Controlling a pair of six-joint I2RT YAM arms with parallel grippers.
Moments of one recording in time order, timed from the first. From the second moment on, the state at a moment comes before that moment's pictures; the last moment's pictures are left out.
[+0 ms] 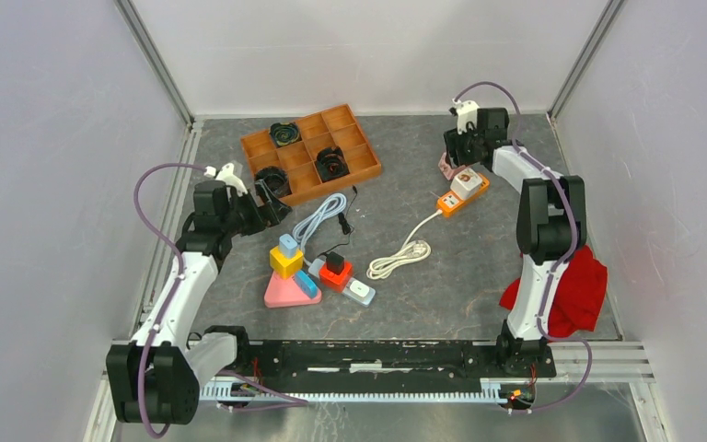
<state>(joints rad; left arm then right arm) -0.02 1.04 0.71 -0.26 0.34 -0.44 0.07 2.07 1.52 -0.17 -0.18 -0.27</state>
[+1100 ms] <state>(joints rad) -0.22 0.93 0.74 -0.32 0.34 -0.44 0.44 1.72 1.06 -0.07 -0.13 -0.18</state>
